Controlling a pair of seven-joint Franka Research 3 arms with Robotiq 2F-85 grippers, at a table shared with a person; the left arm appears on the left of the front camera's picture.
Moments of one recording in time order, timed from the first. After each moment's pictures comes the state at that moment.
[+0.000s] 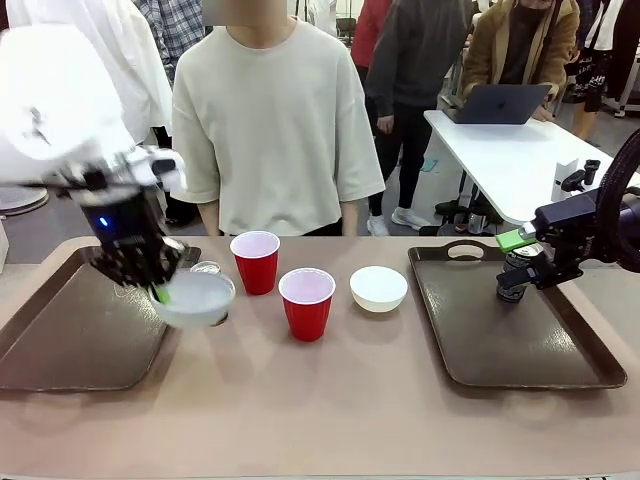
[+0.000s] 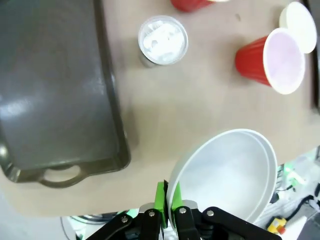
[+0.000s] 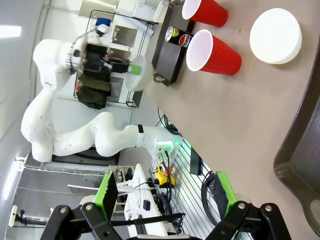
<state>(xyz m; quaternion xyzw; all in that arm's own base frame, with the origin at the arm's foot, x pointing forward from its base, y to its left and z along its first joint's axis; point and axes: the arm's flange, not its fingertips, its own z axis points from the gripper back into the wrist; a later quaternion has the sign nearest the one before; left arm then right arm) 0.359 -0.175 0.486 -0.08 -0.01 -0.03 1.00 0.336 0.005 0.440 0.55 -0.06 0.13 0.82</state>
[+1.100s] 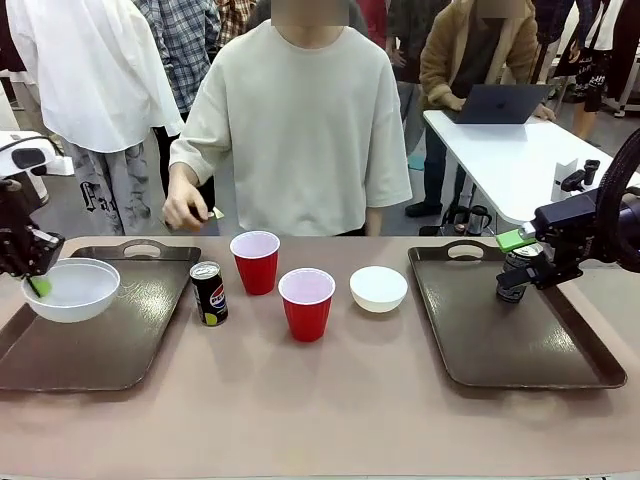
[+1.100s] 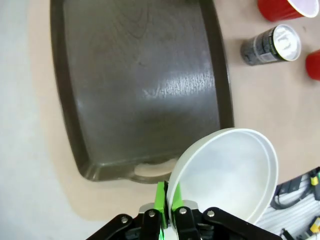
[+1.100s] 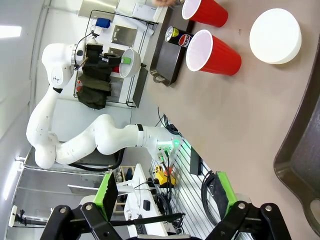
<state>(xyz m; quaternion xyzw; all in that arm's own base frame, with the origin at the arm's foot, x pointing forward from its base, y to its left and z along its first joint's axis) 0.349 -0.035 0.481 -0.01 -0.04 -0.04 1.00 0.336 0.005 0.440 0.55 -0.06 0.13 0.82</state>
